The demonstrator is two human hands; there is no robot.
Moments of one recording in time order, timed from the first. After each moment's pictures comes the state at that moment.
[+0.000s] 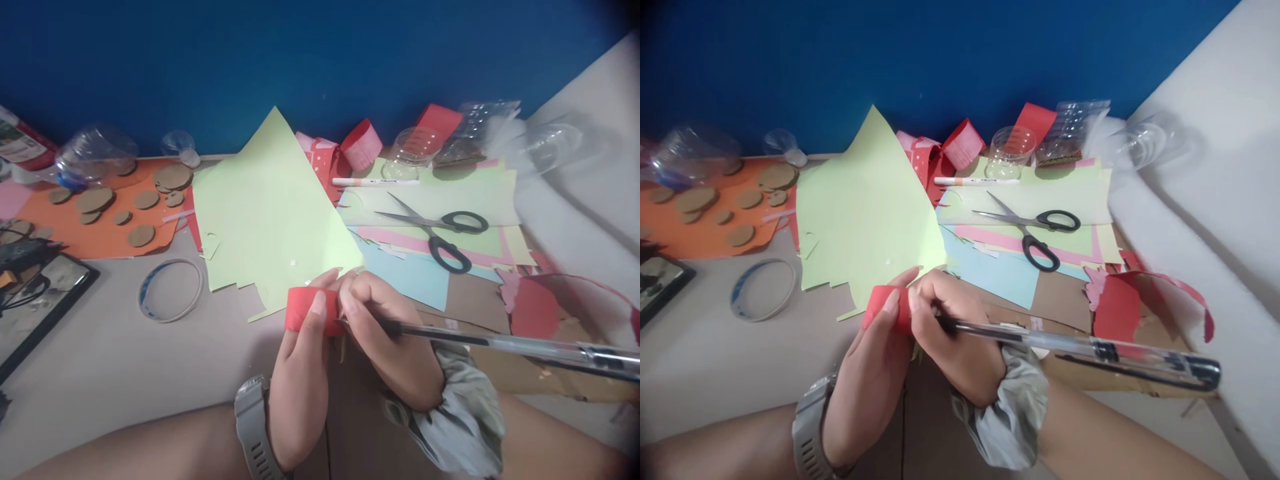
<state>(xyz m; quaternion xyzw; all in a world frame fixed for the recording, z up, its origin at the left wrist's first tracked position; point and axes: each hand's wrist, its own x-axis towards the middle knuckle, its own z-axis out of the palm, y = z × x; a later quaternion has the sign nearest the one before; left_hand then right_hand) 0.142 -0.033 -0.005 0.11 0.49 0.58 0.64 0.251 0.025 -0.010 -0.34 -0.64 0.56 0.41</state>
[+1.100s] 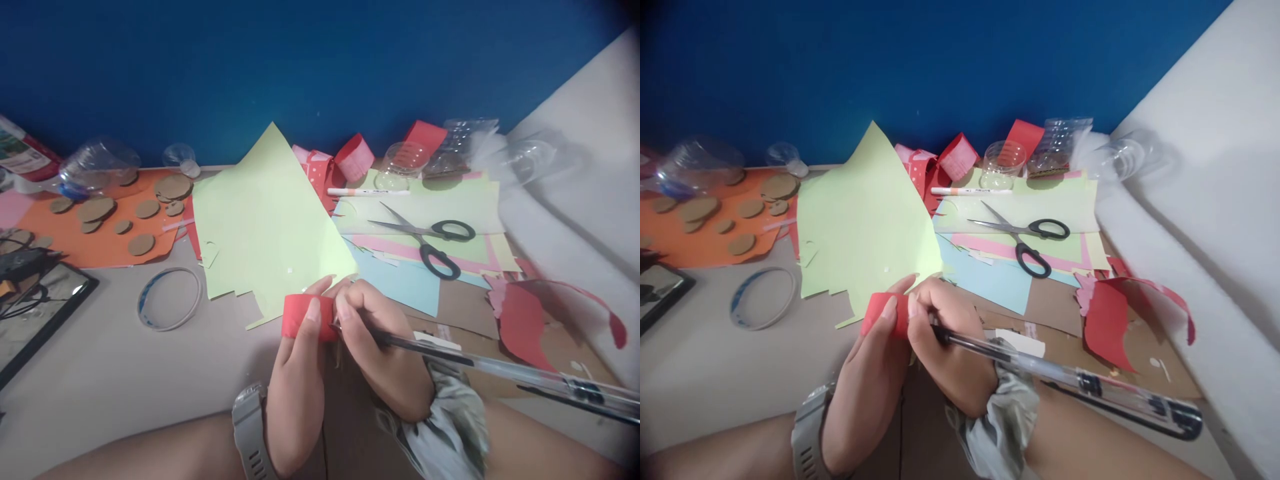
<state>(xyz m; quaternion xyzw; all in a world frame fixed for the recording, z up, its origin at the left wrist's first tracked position) 0.143 -0.033 -0.007 0.10 0.47 0.59 0.64 0.247 0.021 -0.011 -0.38 -0.66 0.51 0.41</state>
